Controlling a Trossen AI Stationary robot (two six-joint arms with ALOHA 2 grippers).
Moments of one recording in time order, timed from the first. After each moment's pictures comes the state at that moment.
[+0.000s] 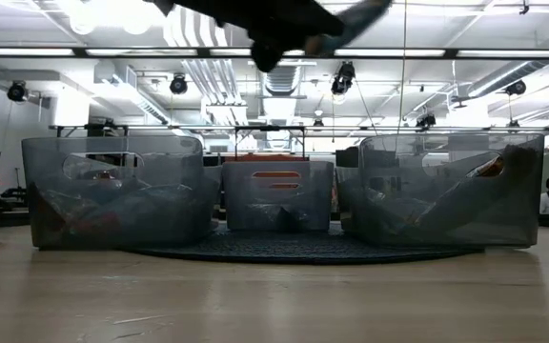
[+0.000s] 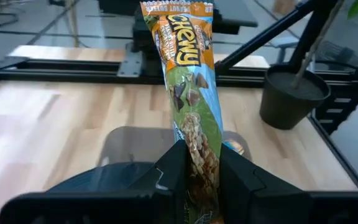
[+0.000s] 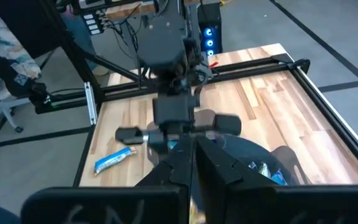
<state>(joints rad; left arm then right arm) -0.09 1.62 1.17 0.14 0.00 -0.08 0.04 1.16 1.58 -0.84 -0.02 0.23</state>
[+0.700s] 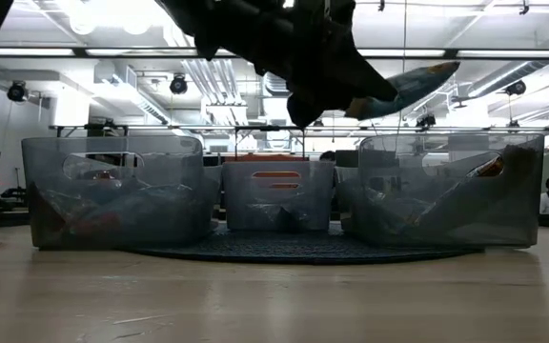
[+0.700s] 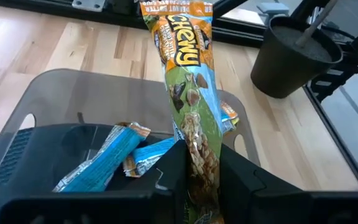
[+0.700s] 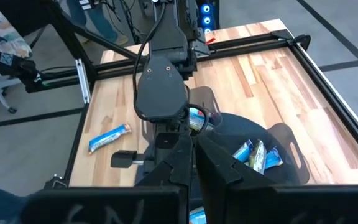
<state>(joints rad) -0.08 1.90 1.31 0.12 0.12 -0.20 0.04 1.17 1.57 -0.91 -0.02 0.23</state>
